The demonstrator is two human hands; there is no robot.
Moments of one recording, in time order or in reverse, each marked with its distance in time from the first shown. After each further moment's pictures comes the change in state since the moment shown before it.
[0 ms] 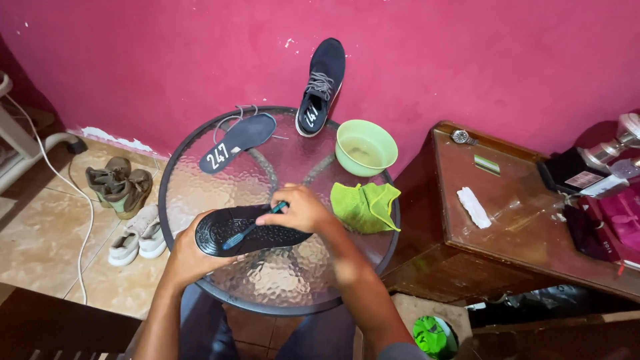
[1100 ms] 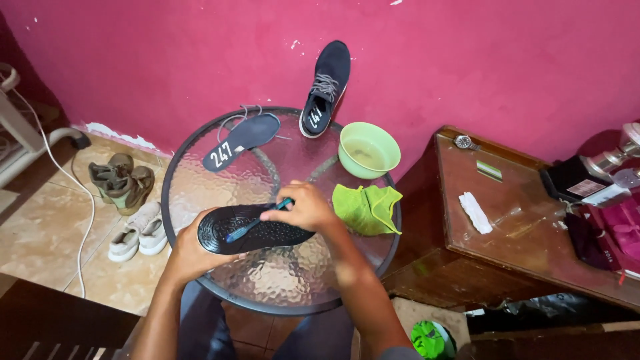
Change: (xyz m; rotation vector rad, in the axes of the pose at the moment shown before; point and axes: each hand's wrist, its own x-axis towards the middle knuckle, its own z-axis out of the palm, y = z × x) left_hand -0.001 0.001 0.001 -0.013 0.009 -0.029; right_hand 0.003 -0.003 -0.004 -0.049 0.075 0.016
